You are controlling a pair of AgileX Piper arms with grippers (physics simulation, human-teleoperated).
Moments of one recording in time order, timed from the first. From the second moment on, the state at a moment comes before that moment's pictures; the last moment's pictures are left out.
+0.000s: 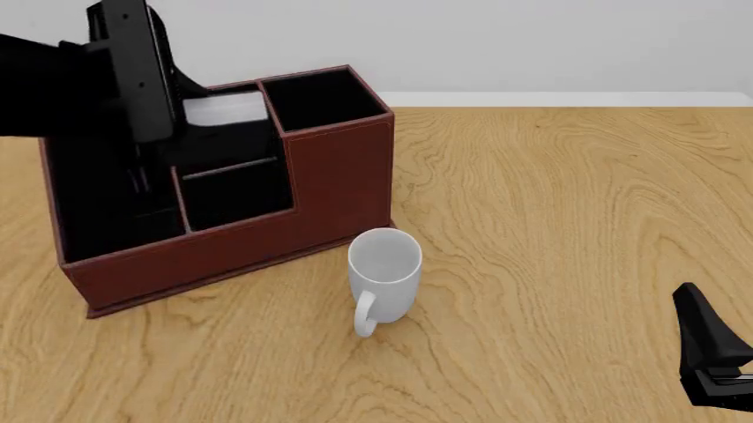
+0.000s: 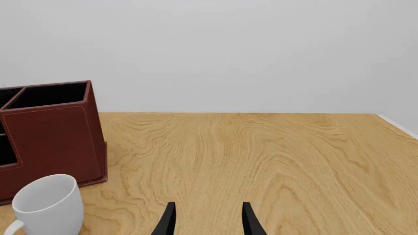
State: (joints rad) left arm -0.39 1.14 -1.14 0.64 1.15; right arm 0.00 0.02 0.00 -0.02 -0.01
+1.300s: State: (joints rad) left arm -0.30 1.30 -1.12 0.48 1.15; right arm 0.00 0.02 0.00 -0.02 -0.01
